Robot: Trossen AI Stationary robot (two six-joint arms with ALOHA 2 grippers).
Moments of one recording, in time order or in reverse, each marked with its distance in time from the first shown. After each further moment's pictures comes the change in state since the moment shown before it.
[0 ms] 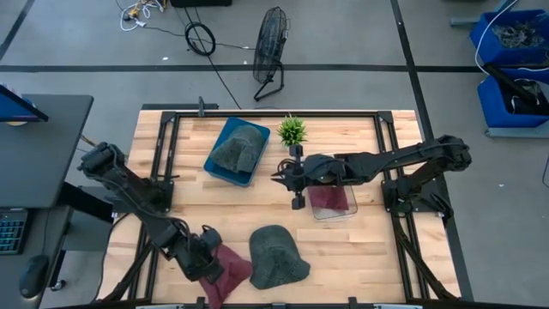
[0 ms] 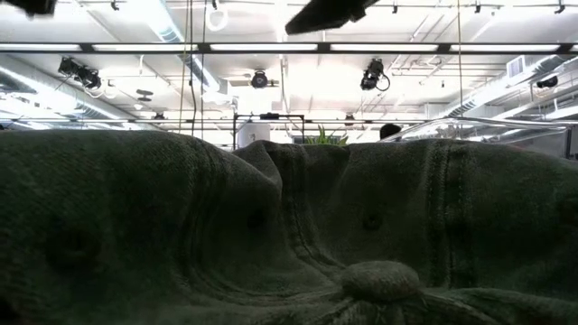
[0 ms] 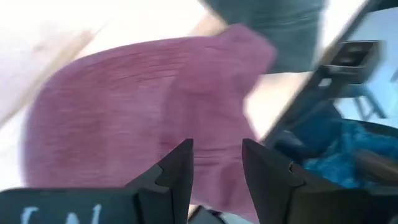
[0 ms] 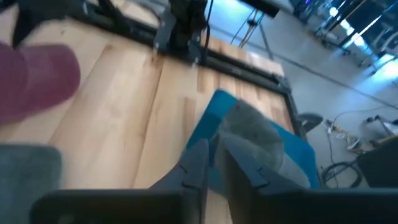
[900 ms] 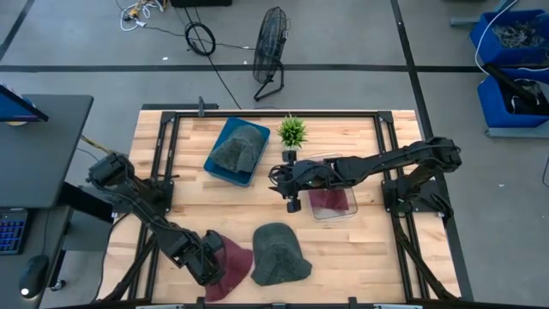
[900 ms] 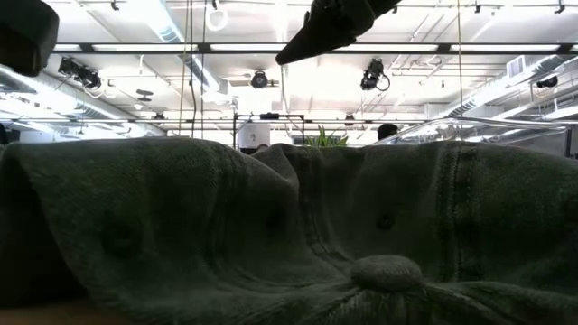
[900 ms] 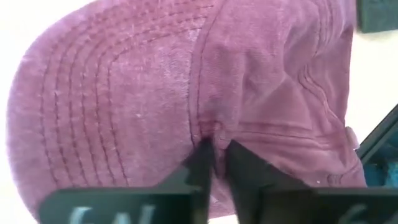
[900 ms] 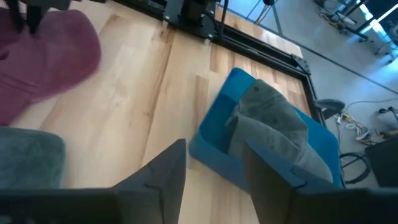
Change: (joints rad) left arm 0.013 0.150 0.012 -0.104 0.070 0.069; right arm -0.011 0.093 0.000 0.013 -0.018 -0.010
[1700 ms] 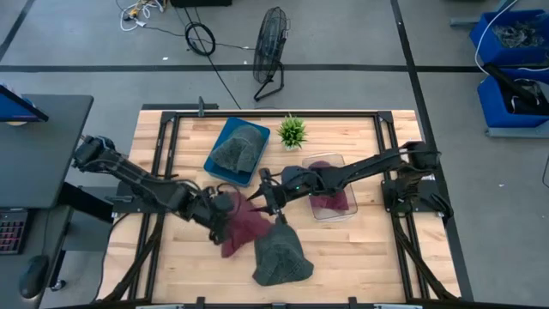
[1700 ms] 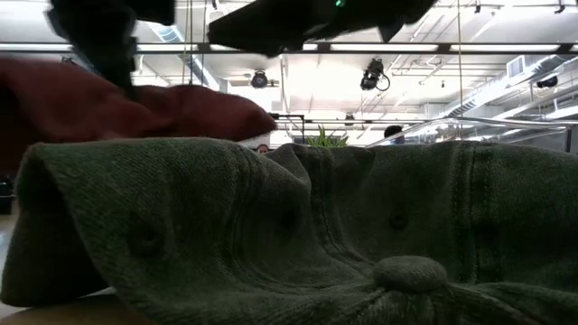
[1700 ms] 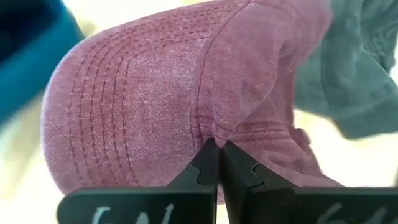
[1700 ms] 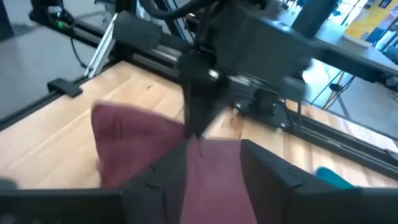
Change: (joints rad) left arm 0.347 -0.292 -0.001 -0.137 -0.166 0.694; right arm -0.003 0.220 0.000 0.485 -0.376 -0.012
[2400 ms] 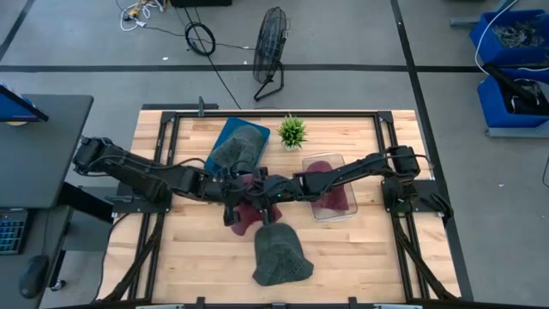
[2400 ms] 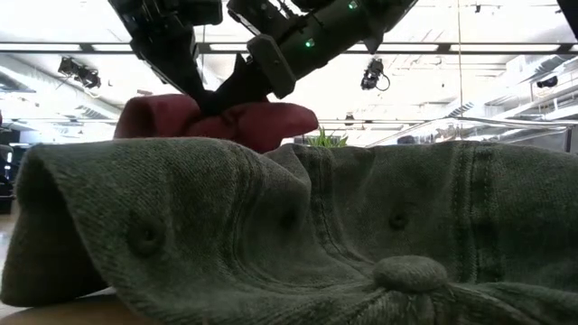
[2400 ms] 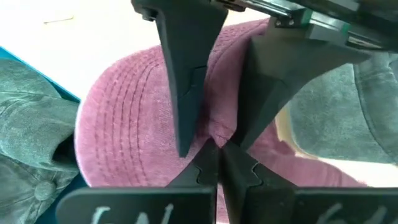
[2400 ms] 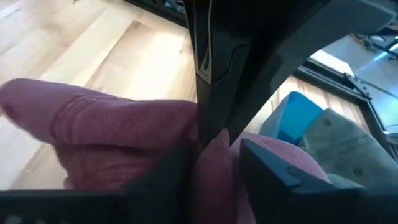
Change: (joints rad) left arm 0.192 0.003 0.000 0.164 -0.022 0.458; right arm 0.001 0.155 0.145 -0.250 0.289 -0.004
